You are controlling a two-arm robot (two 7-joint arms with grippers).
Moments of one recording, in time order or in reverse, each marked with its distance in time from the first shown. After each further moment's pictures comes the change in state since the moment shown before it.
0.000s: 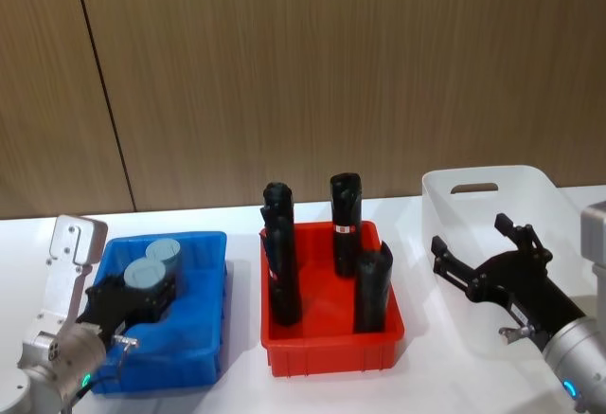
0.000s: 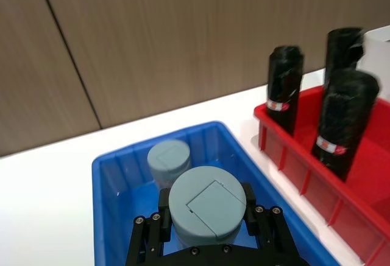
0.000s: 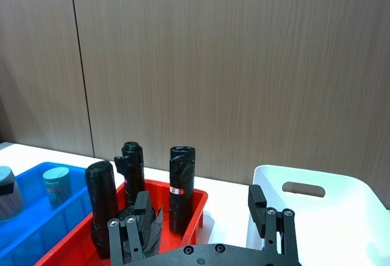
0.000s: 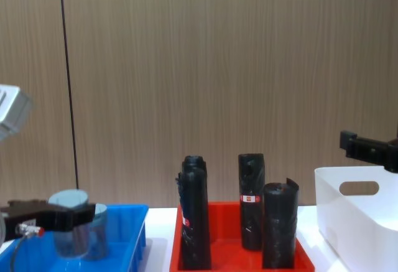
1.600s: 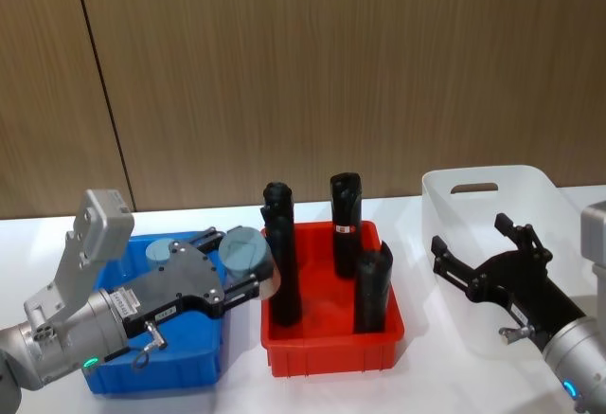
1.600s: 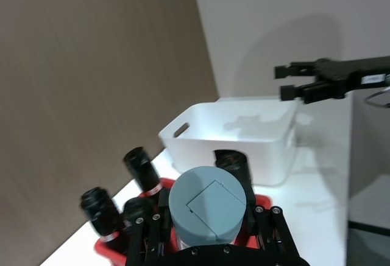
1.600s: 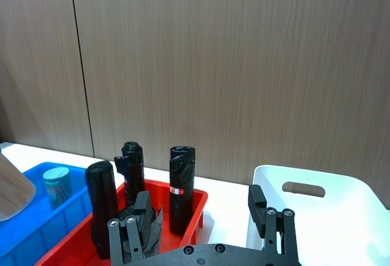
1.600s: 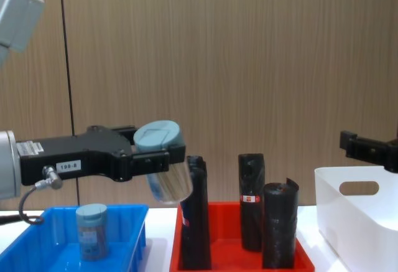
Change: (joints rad) left arm -0.045 0.055 -0.006 -0.092 0.018 -0.224 -0.668; right arm 0.000 0.000 0.000 0.000 0.000 0.000 0.000
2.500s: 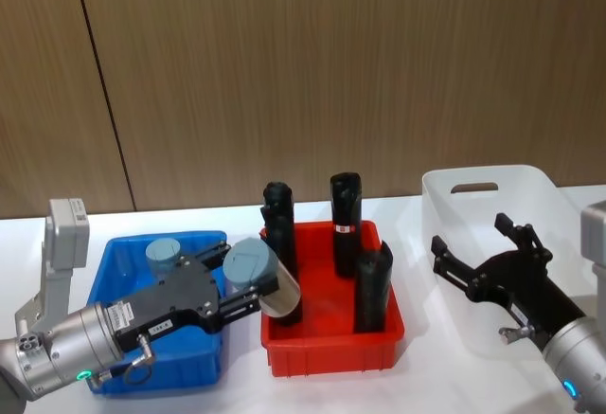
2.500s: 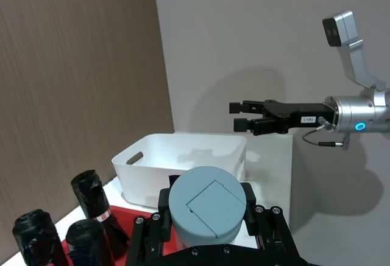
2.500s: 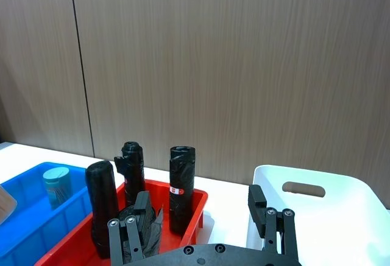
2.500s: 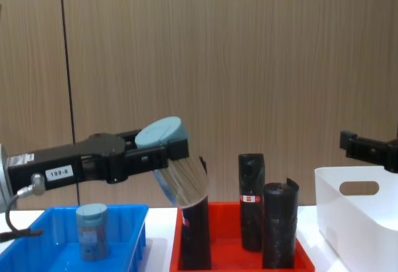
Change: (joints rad) left arm -0.031 -0.016 0.009 0.126 -0.202 -0.046 -0.222; right arm 0.000 0.000 0.000 0.000 0.000 0.000 0.000
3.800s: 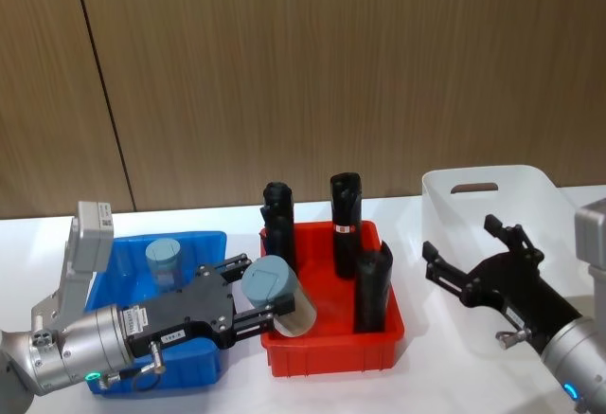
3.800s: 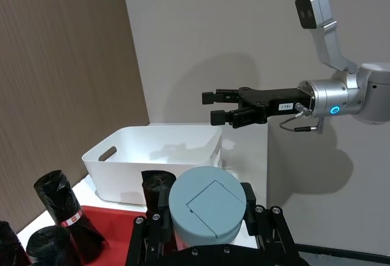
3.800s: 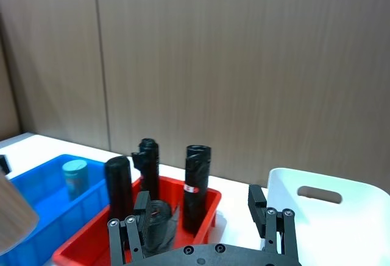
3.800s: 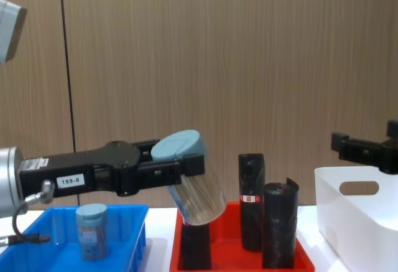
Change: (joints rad) left arm -0.035 -0.007 0.027 0.020 0.042 0.023 -0.078; right arm -0.001 0.012 0.002 -0.012 -0.005 0.012 0.056
